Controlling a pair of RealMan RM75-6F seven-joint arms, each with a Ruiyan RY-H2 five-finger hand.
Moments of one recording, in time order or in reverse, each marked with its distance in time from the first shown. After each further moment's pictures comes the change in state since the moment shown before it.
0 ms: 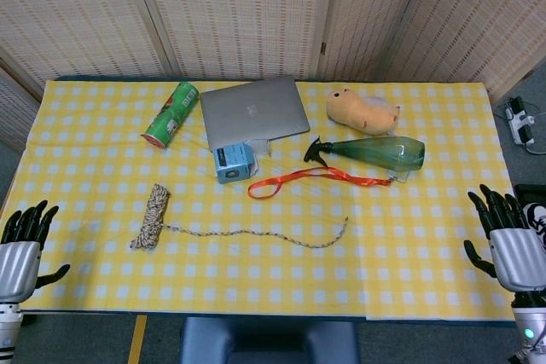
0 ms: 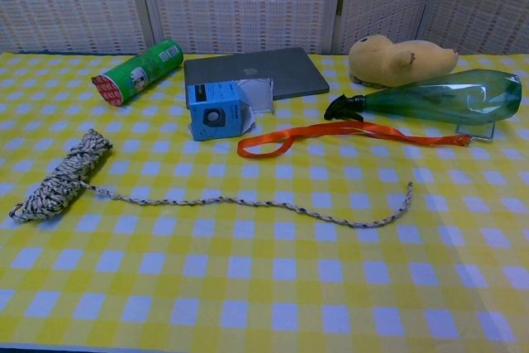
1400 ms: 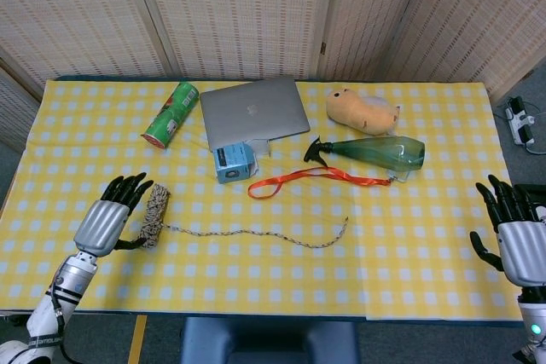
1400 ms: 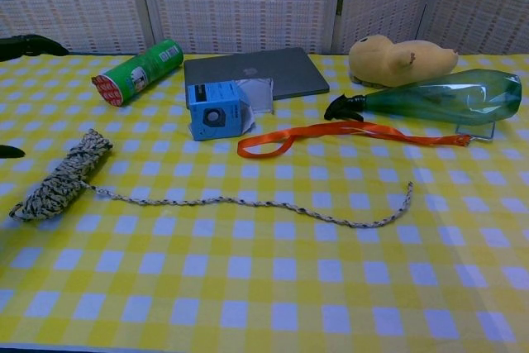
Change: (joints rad) left arm -0.307 -0.075 -0.089 -0.073 -0.025 -0.347 0.006; right arm 0.007 0.027 0.024 -0.010 -0.007 0.030 0.004
